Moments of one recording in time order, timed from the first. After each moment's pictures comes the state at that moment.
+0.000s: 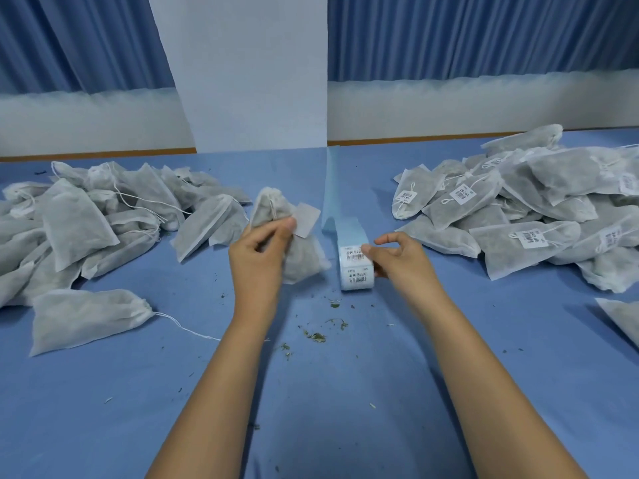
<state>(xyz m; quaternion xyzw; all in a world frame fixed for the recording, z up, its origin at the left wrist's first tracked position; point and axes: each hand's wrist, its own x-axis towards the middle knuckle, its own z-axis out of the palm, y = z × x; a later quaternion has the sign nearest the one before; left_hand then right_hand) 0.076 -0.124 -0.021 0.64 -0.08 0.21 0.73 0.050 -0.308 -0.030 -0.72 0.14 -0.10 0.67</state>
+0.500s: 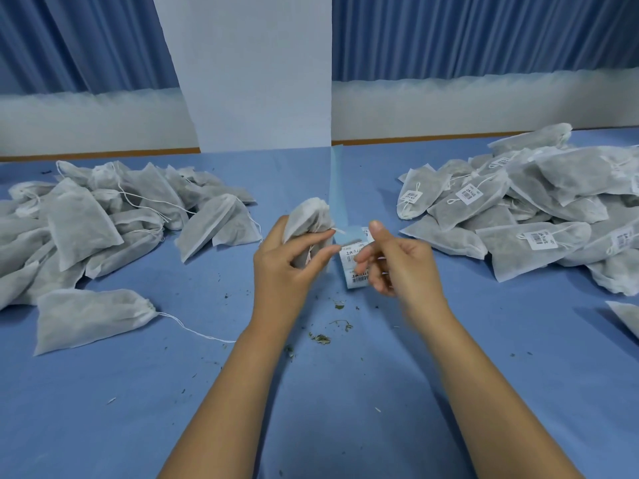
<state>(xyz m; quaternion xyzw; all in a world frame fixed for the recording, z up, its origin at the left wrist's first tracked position) 0.059 -0.133 -0.024 0.74 -0.26 0.33 0.53 0.027 -0.282 -0.009 -0.67 0.06 -0.14 0.73</state>
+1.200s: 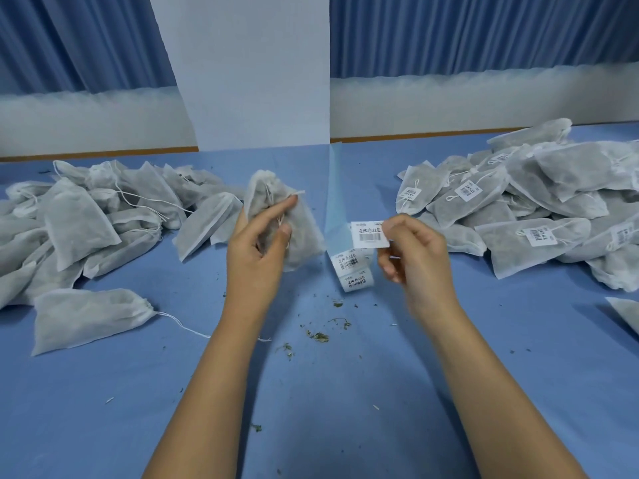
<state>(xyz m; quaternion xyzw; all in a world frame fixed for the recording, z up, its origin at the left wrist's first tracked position) 0.065 -0.110 -0.011 0.71 -0.19 0.22 0.64 0.024 -0.291 -0.003 -0.61 0.02 -0.19 0.77</state>
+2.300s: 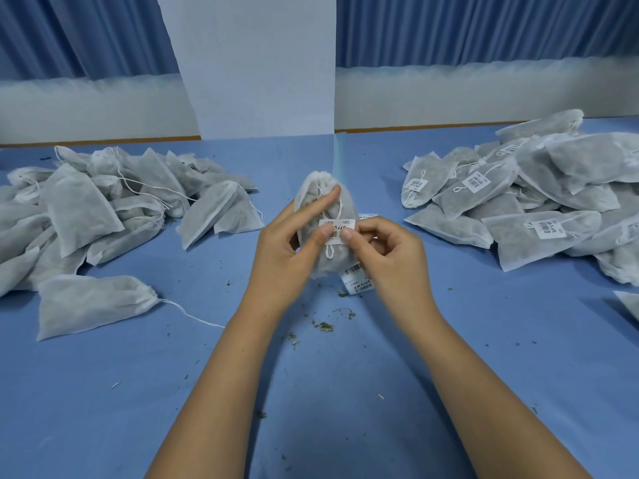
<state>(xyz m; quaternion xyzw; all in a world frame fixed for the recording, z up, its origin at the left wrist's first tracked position) 0.054 -0.122 -0.009 0.72 -0.30 0.18 0.60 0.025 -0.262 -0.020 -0.71 -0.04 -0.25 0.65</state>
